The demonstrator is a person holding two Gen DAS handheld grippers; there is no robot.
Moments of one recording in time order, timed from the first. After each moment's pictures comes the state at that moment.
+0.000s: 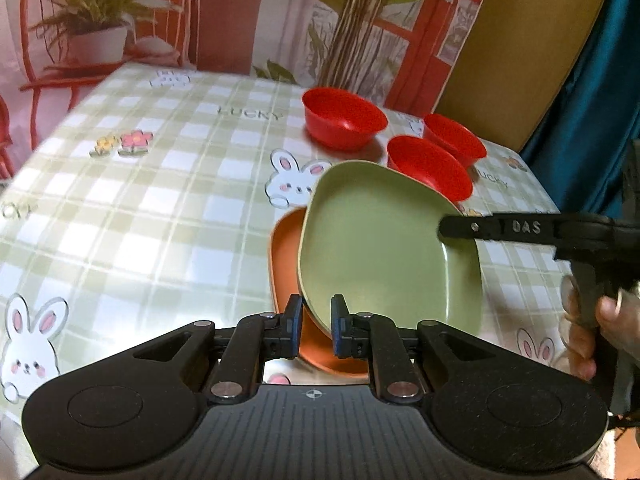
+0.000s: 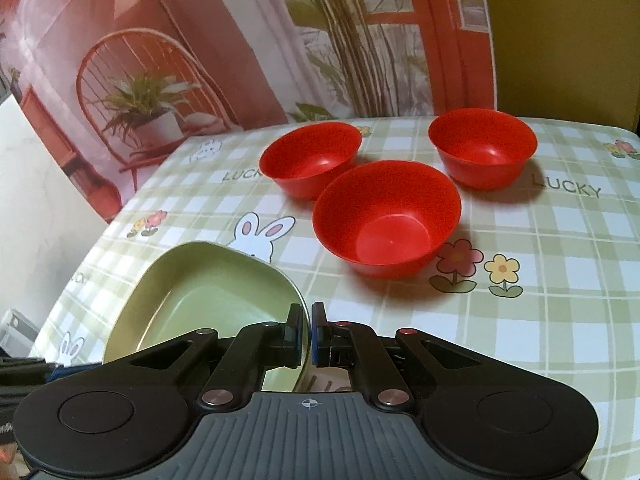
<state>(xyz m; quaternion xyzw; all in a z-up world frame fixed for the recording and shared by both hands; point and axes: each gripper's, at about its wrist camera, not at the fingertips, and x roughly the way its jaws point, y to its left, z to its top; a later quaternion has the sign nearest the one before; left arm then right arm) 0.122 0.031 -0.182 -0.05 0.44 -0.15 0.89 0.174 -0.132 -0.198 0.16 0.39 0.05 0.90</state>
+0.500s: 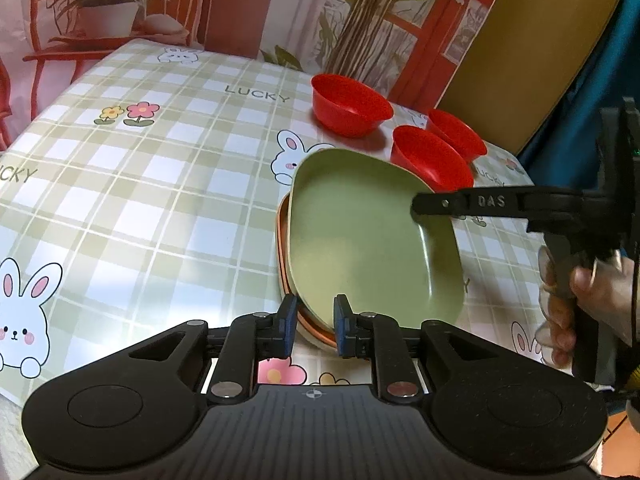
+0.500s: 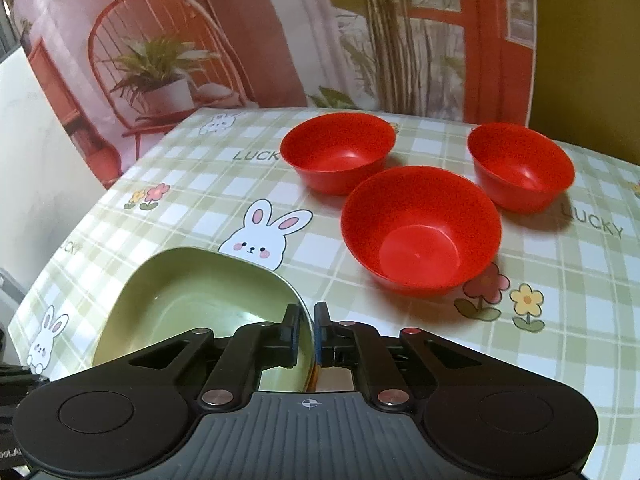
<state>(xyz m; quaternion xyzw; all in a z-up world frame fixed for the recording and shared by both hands) 0.112 0.042 -0.194 -0.08 0.45 -0.15 0.88 0.204 -0.108 -0.200 0.10 0.41 0.06 0.90</state>
